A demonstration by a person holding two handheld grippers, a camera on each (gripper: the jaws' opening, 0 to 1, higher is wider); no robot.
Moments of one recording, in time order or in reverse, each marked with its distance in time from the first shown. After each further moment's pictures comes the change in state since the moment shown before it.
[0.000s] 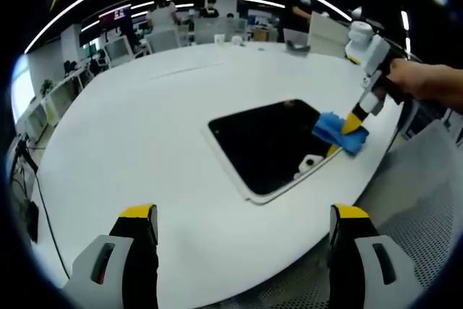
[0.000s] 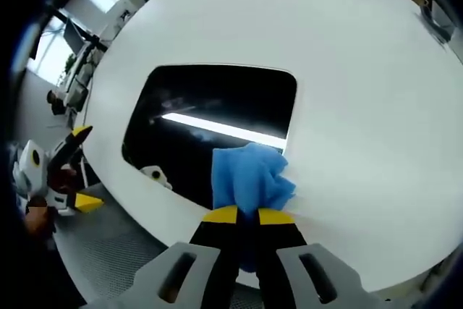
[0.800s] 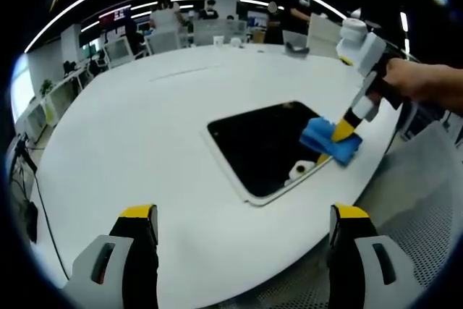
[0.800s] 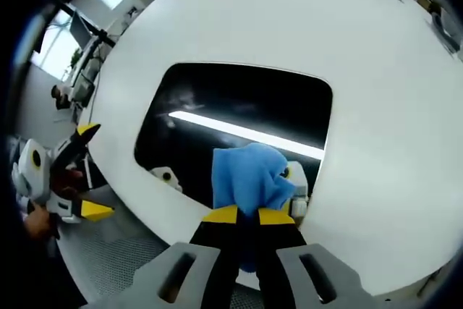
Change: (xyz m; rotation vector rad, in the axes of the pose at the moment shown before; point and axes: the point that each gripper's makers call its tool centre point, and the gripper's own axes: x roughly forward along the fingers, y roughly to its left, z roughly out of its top) left arm 0.000 -0.001 0.002 0.001 -0.011 -0.007; right arm 0.008 0.032 0.007 -0.026 -0.003 0.025
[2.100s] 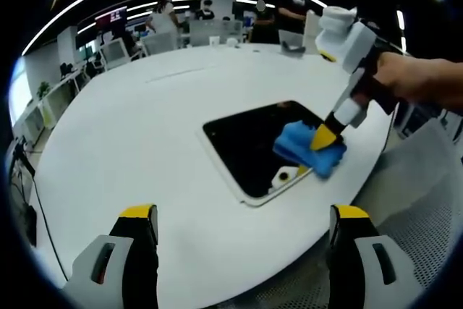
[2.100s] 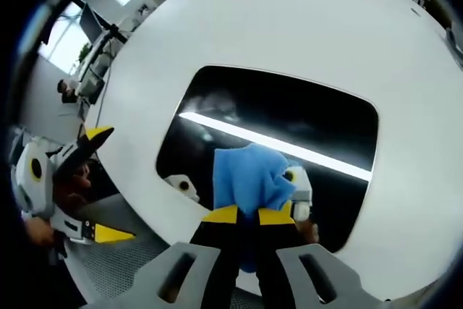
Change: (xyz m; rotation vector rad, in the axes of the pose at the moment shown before) left arm 0.001 -0.004 0.000 0.014 0.002 -0.017; right arm 0.016 0.049 0.019 -0.050 -0.017 0.039
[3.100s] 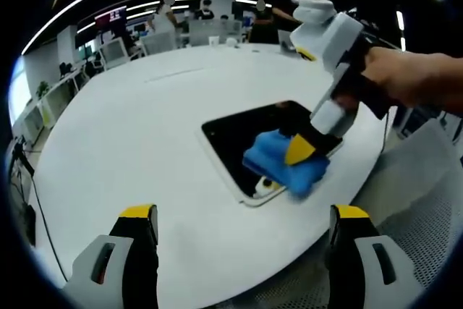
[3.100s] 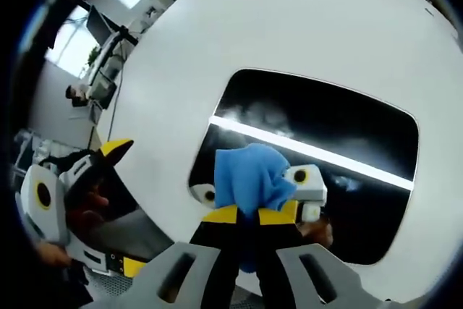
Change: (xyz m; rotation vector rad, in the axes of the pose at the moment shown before) left arm 0.000 0.000 0.000 -0.003 0.000 -0.006; right arm 0.020 0.045 0.018 0.026 0.009 0.085
